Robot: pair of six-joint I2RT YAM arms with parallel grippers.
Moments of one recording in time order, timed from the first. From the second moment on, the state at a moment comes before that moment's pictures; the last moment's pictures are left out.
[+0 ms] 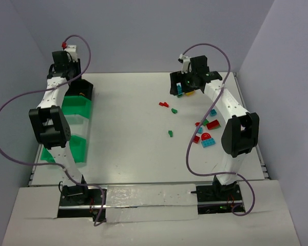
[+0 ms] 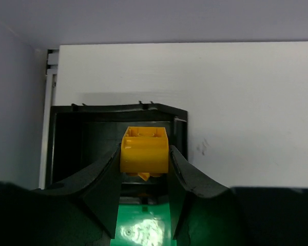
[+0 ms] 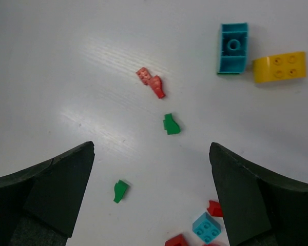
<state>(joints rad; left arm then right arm) 0.10 2.04 1.83 -0.33 0.03 0.12 0.24 1.82 1.68 -0.64 -0.25 0.00</state>
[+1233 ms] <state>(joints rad) 0.12 2.04 1.83 -0.49 0.11 0.08 0.12 2.25 2.01 -0.67 0.00 -0.18</state>
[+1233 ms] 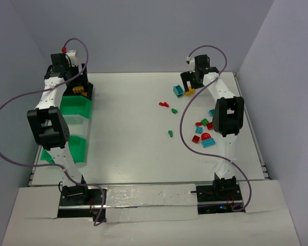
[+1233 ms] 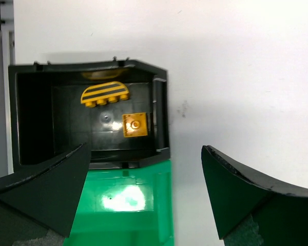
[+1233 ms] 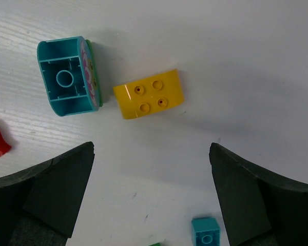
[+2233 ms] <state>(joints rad) 0.12 1.91 1.81 -0.54 0.38 0.06 0.09 2.50 2.32 -0.77 -0.15 -0.36</state>
